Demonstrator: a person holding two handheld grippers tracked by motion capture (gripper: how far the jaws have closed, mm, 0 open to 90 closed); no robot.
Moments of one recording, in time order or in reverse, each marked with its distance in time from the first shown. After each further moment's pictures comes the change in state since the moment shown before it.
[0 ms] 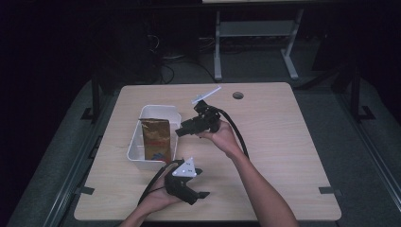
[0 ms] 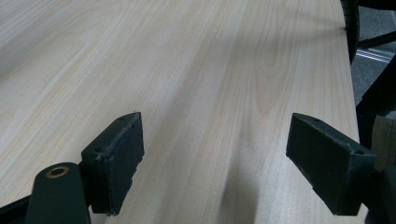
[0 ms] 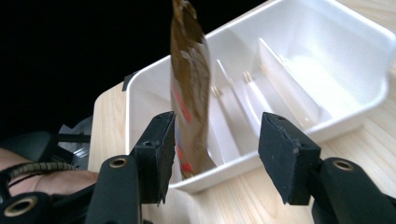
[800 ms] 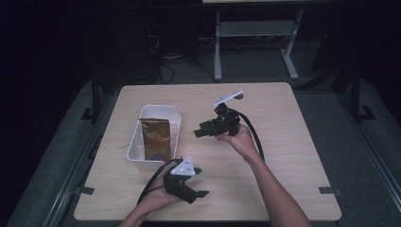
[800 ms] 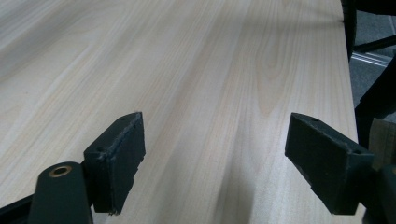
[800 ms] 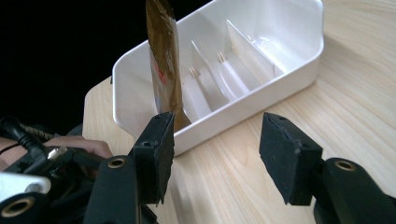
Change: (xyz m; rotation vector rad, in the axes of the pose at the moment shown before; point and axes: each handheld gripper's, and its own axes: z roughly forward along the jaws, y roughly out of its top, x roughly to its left) left arm 0.003 -0.001 -0.003 -0.006 -0.005 -0.017; right arm -0.014 -0.035 -0.042 -0.033 -0.049 0.053
